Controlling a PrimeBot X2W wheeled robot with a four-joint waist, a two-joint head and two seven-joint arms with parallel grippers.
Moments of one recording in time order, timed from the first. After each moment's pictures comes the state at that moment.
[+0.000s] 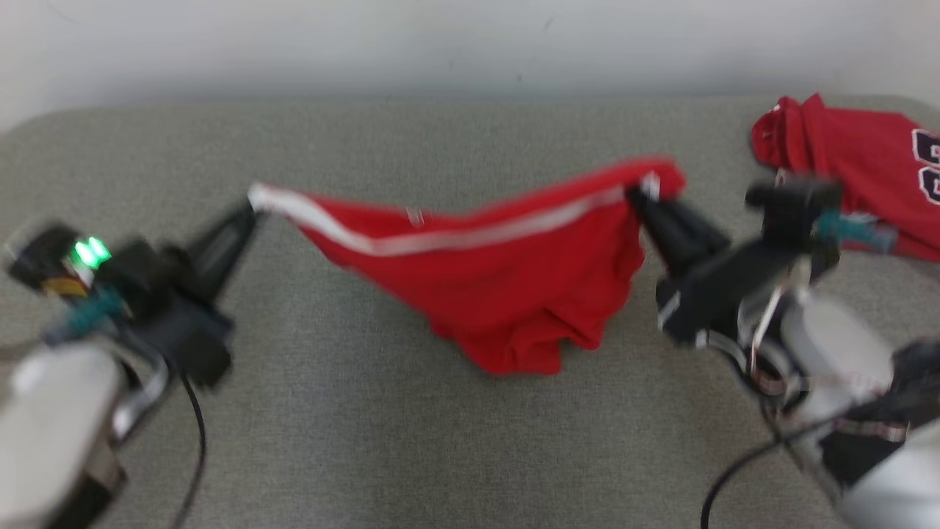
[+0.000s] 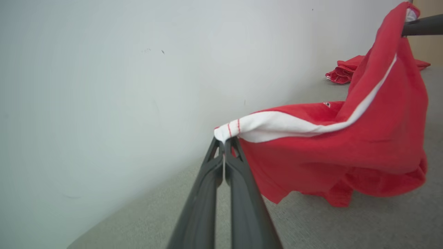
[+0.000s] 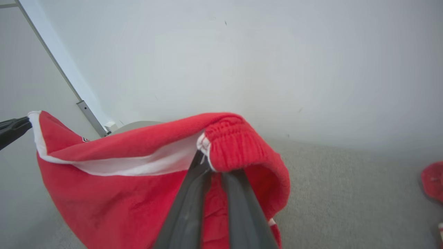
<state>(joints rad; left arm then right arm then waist) -0.67 0.50 -0.47 0.12 -0.25 -0.13 -0.12 -0.65 -0.43 0.67 0.20 0.71 0.13 0.01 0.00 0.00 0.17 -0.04</state>
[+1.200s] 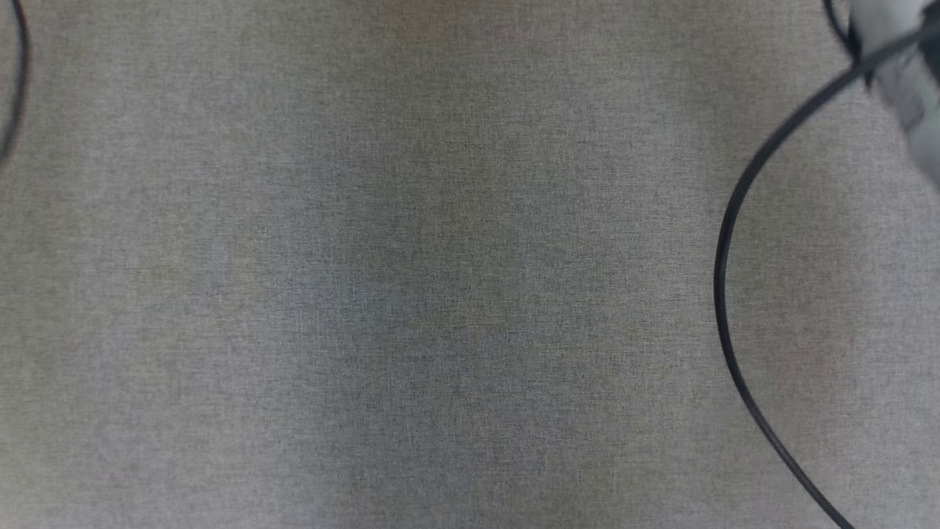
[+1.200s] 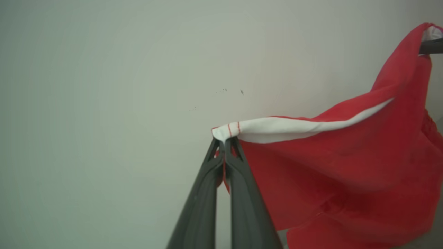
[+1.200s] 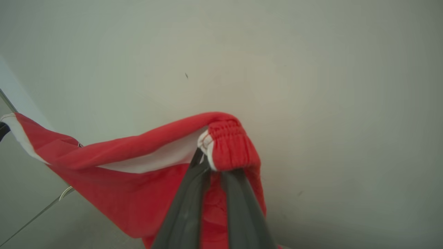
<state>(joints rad) -1.64 0.54 -0.69 0.53 -0.43 -0.08 -0.23 -1.68 -0.32 0.90 0.77 0.97 0.13 -0.07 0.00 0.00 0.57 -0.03</state>
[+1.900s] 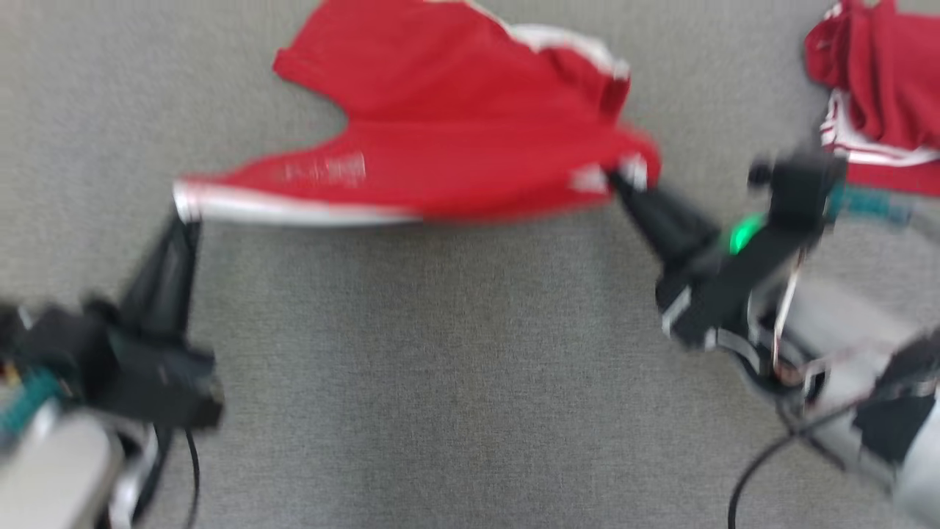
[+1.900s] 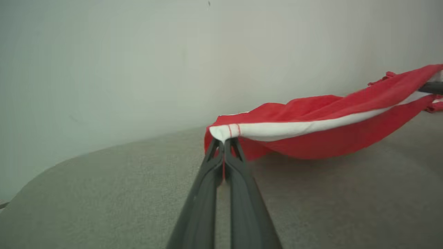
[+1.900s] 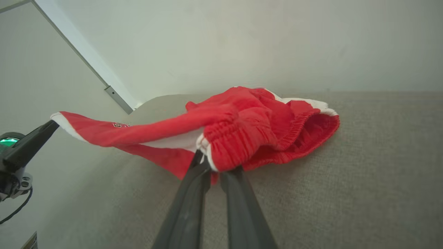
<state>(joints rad) -0.59 0.66 -0.58 -0.11 -0.56 0.28 -0.26 -0.94 -0.64 1.18 0.21 1.20 0.13 -0.23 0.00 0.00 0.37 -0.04</state>
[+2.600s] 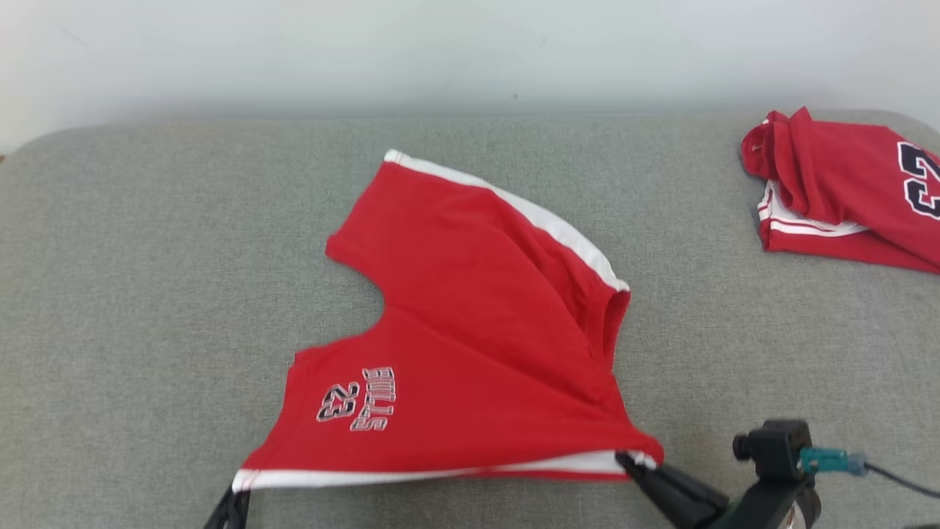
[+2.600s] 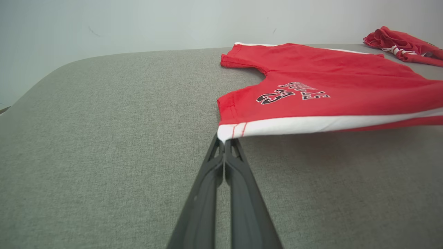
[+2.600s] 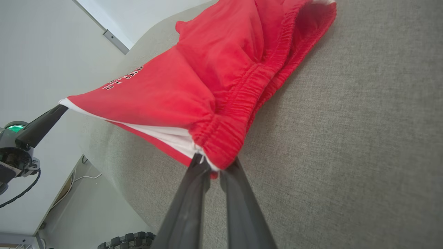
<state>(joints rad) 0.01 0.48 -0.44 -0.10 -0.44 0.27 -0.26 -0.41 -0.74 1.20 0.08 1.15 0.13 -0.20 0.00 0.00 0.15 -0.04</state>
